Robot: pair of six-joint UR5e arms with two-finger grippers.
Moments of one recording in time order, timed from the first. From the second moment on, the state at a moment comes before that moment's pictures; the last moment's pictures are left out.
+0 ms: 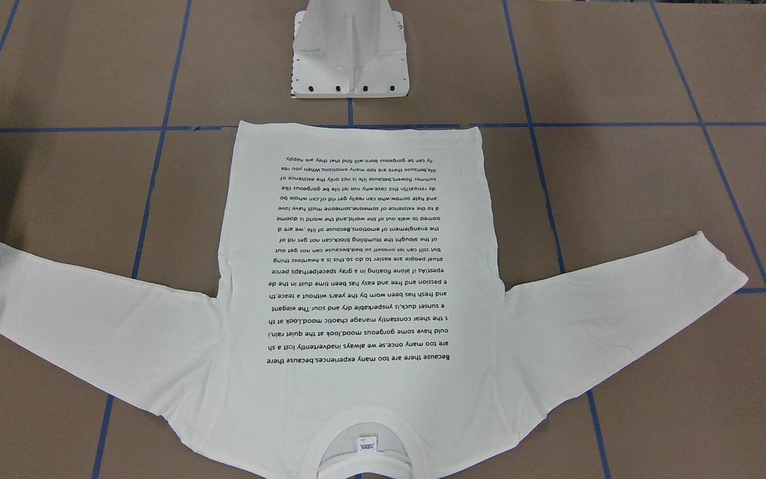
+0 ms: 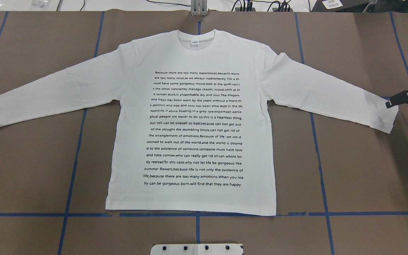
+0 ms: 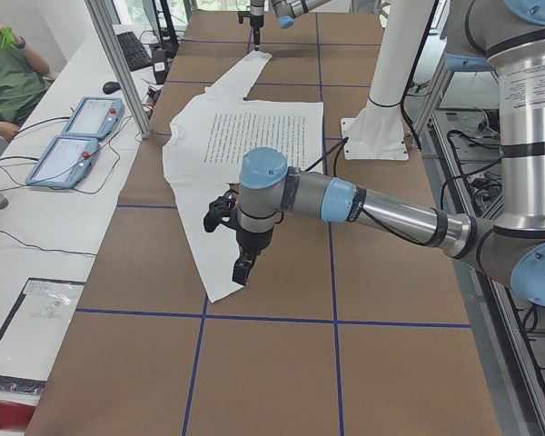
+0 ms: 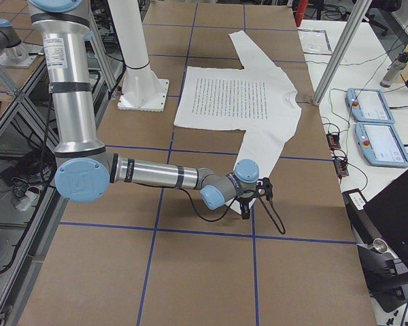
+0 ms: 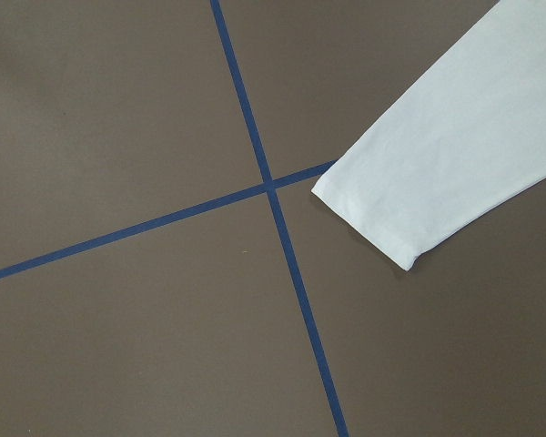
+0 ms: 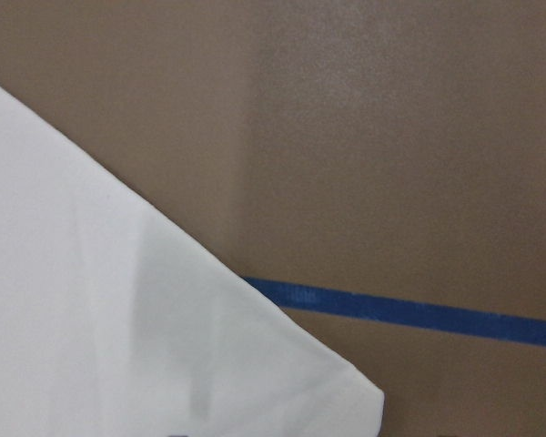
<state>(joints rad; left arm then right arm) -1.56 -1.42 -2.00 -1.50 -2.23 0.15 1.19 -1.47 1.27 -0.90 2.29 0.46</state>
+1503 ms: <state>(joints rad) -1.56 -1.42 -2.01 -1.50 -2.23 0.15 1.20 -1.45 1.30 -0.92 2.29 0.50</state>
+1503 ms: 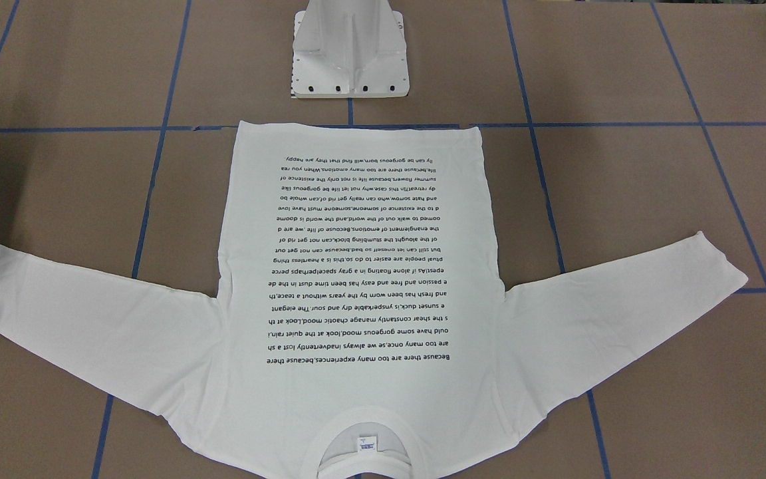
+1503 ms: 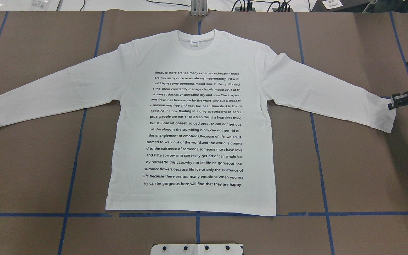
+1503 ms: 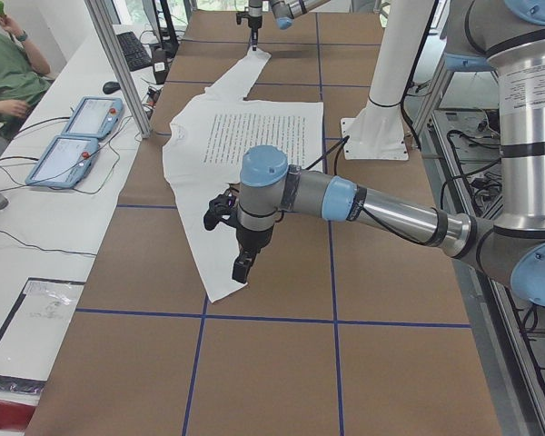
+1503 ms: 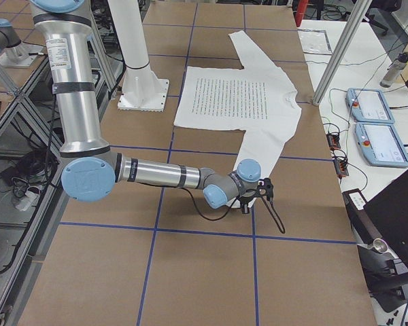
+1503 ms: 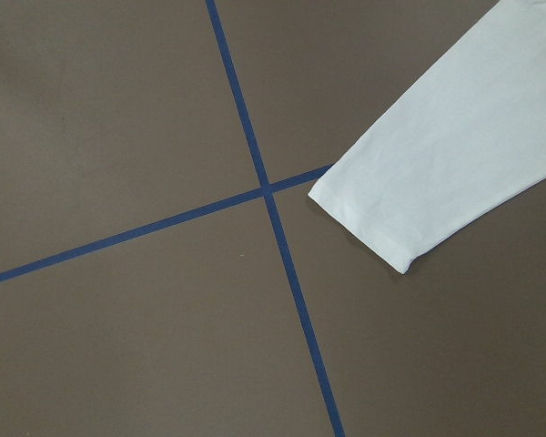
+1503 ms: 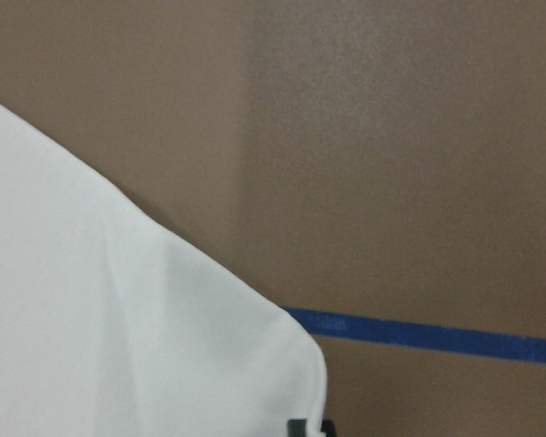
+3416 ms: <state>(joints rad) -1.56 -1.42 -2.00 -1.50 -2.23 0.15 0.94 -0.57 1.48 -1.88 2.07 0.91</state>
